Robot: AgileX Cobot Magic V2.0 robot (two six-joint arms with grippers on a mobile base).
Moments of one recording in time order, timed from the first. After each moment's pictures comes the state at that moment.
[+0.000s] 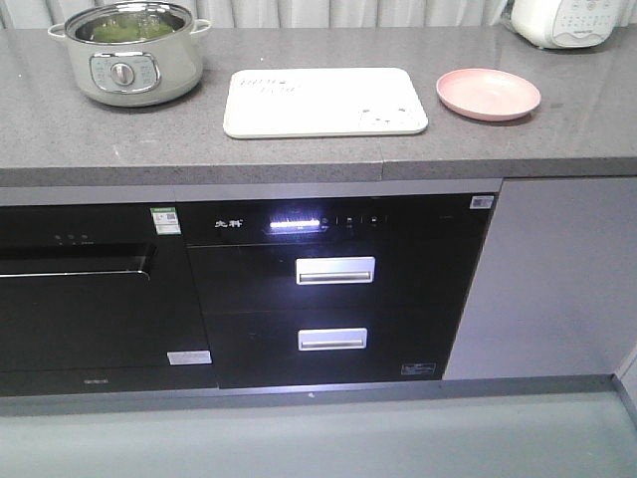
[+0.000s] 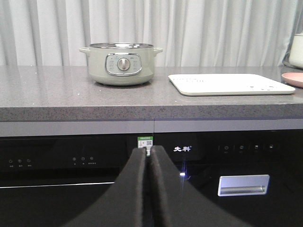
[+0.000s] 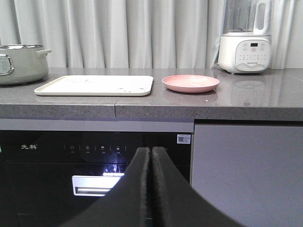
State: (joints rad) left arm -0.02 -0.01 0.03 0.00 0.07 -0.07; right arm 0.07 -0.01 0.03 0.00 0.04 0.00
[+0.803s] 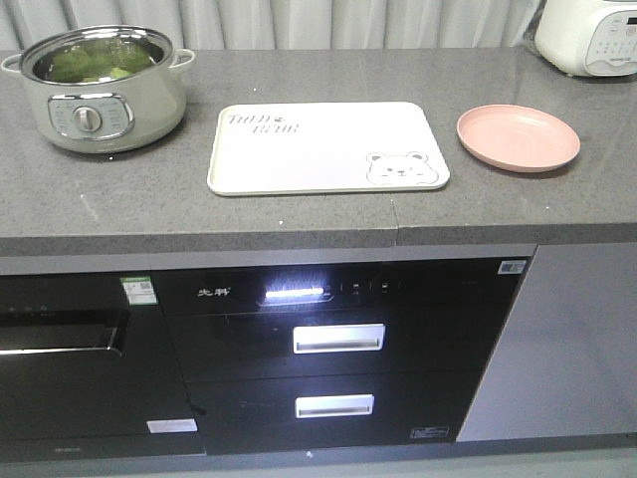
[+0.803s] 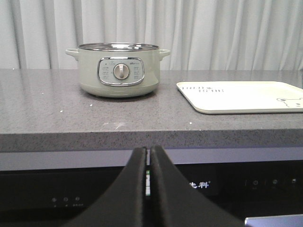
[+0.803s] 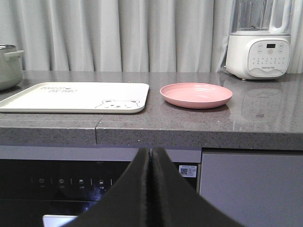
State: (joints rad) left arm -0.02 -0.01 0.03 0.00 0.07 -0.07; right arm 0.07 -0.01 0.03 0.00 0.04 0.00
